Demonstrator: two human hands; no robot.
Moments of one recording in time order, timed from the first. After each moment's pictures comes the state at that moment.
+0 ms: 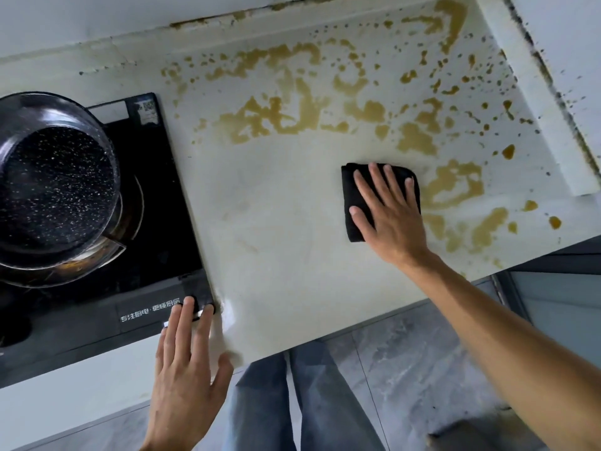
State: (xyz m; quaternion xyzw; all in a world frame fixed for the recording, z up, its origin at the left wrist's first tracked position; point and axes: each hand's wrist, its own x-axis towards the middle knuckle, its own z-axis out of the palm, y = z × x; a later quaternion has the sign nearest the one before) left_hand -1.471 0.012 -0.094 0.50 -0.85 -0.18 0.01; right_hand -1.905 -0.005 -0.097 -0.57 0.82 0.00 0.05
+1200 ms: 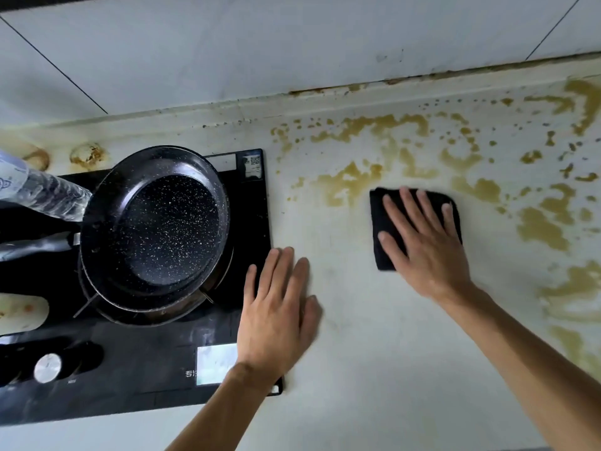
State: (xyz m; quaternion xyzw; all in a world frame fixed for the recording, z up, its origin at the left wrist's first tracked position) left_hand -1.574 -0.144 -0.112 0.50 -0.86 -0.08 0.08; right_hand -1.866 -0.143 -0.105 -0.63 0.77 -0.01 0.07
